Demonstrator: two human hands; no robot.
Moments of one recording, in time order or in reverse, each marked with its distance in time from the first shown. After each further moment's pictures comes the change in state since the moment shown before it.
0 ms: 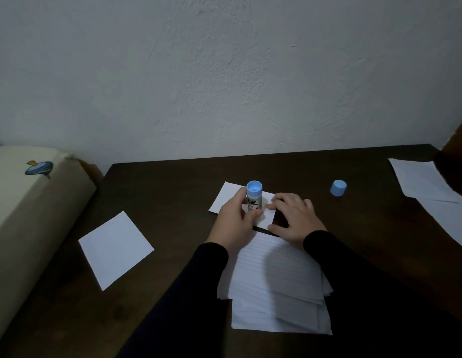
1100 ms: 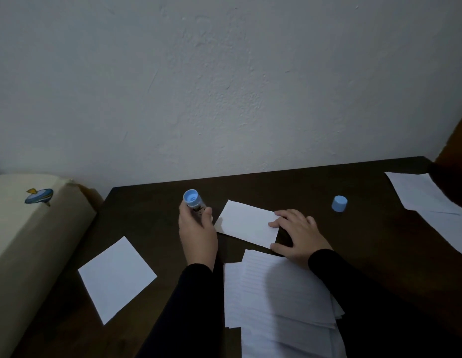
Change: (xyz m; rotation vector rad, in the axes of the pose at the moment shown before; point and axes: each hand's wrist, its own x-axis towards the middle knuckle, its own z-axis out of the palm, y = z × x) left_hand 0.014 -0.022 -0.036 -0.189 0.630 -0.252; right_hand 0.001 0.000 -0.001 0.022 -0.019 0.049
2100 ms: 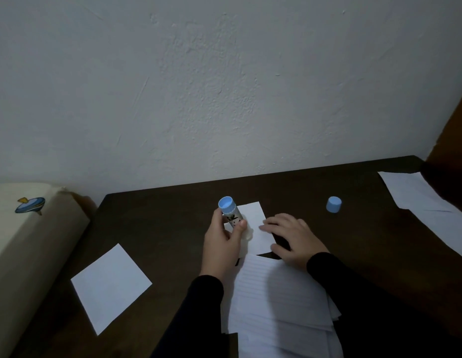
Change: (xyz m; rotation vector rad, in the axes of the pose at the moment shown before) left_hand -0.034 0.009 0.017 0.009 -0.441 0.094; right_hand -0.008 -0.001 -0.001 0.122 0.042 -0.100
